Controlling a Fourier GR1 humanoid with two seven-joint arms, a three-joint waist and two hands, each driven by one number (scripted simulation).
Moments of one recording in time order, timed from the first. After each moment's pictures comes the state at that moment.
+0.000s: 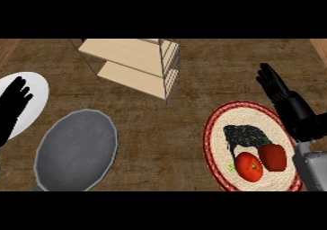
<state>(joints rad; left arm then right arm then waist) -0.17 0.60 0.01 -1.28 0.42 0.07 0.13 -0.23 -0.37 0.06 -1.49 -0.16 0.09 -0.03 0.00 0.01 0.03</state>
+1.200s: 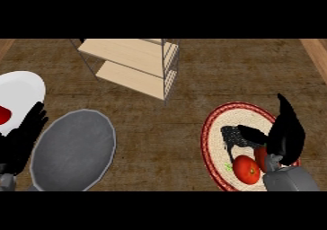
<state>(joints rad) 0.01 0.51 -0.06 -1.38 0.32 0.12 0.05 -0.14 -0.24 0.20 -1.51 0.94 -0.52 0.88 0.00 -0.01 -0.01</state>
